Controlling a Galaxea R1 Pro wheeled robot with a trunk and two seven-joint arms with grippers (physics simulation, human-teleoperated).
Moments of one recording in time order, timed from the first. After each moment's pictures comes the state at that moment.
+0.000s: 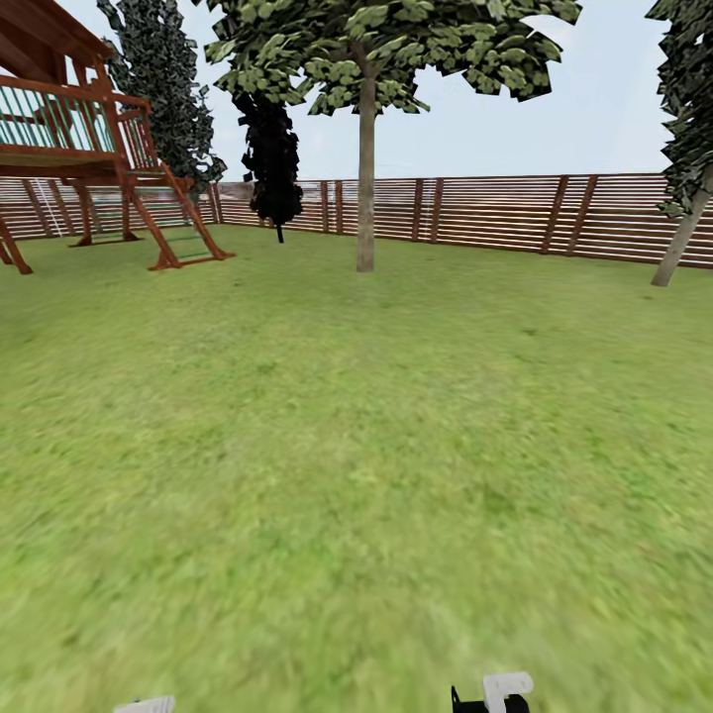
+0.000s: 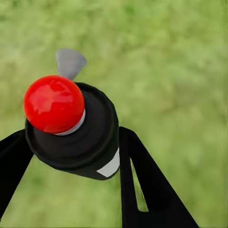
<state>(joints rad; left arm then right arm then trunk) -0.33 0.14 0.89 -0.14 -0.65 -0.42 -0.15 -0.41 0.03 0.08 -0.03 0.04 -0.46 -0.13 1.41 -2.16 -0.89</state>
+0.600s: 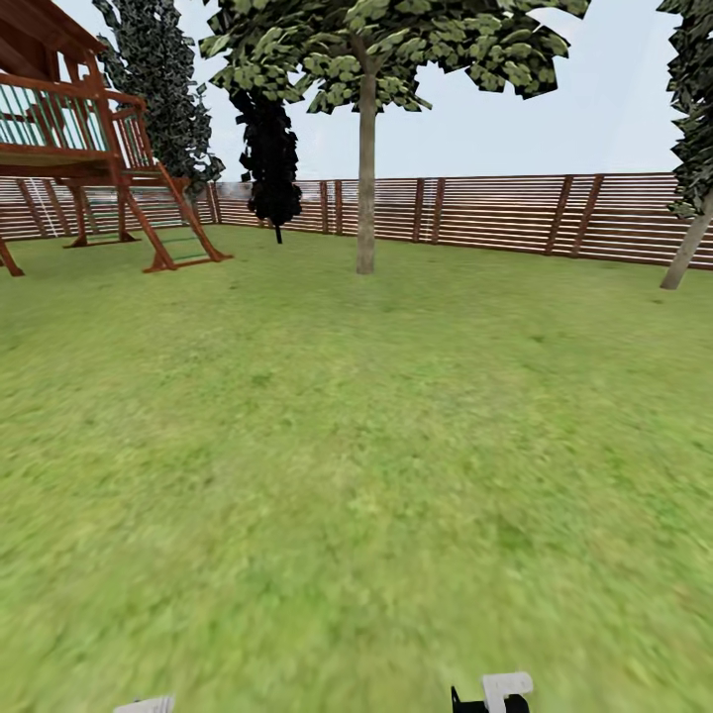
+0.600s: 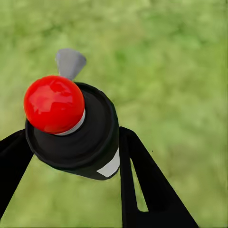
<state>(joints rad) -0.33 0.14 0.89 -0.14 -0.65 -0.42 -0.15 -0.41 0.03 0.08 -0.03 0.04 -0.46 -0.13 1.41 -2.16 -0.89</state>
